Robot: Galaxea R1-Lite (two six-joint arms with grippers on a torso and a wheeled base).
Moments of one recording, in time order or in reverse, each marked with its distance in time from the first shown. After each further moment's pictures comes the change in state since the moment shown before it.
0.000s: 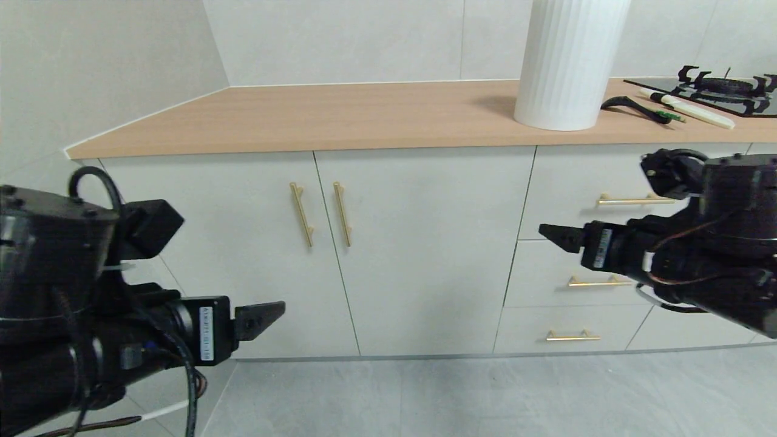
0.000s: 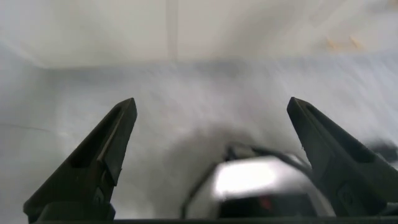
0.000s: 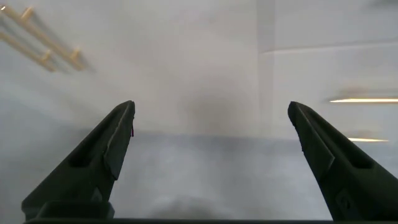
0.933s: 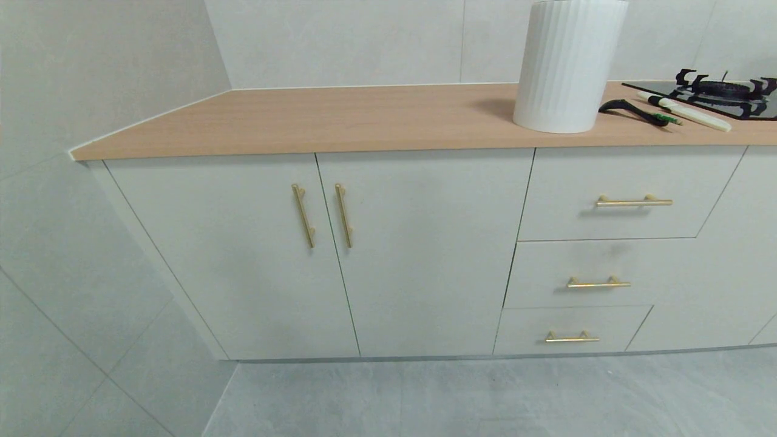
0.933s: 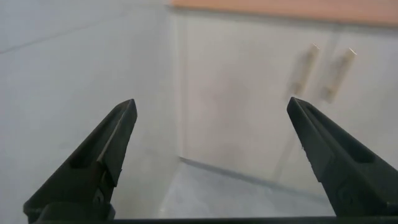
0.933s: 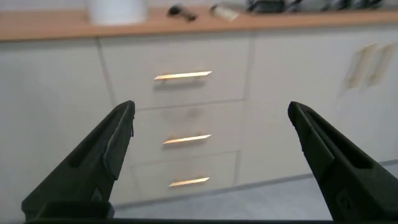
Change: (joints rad) left arm 0.490 -1.080 0.254 0.066 0.089 0.389; right arm -0.395 -1.241 0.396 0.352 -0.050 -0.384
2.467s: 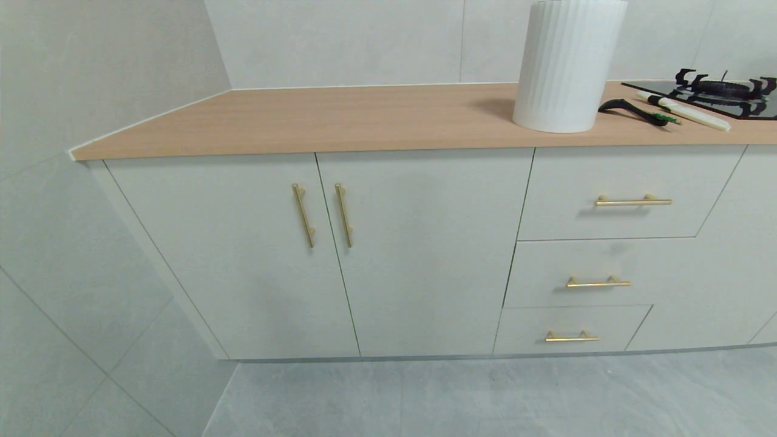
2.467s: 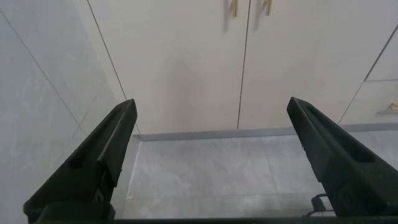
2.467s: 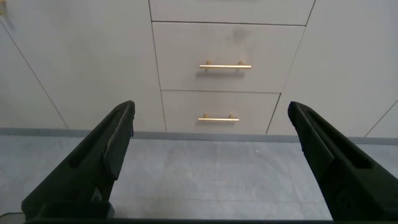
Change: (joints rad) left arm 0.097 -0.187 0.556 -0.229 -0.471 0.056; right arm -0.116 -0.246 0.378 0.109 0.339 0.043
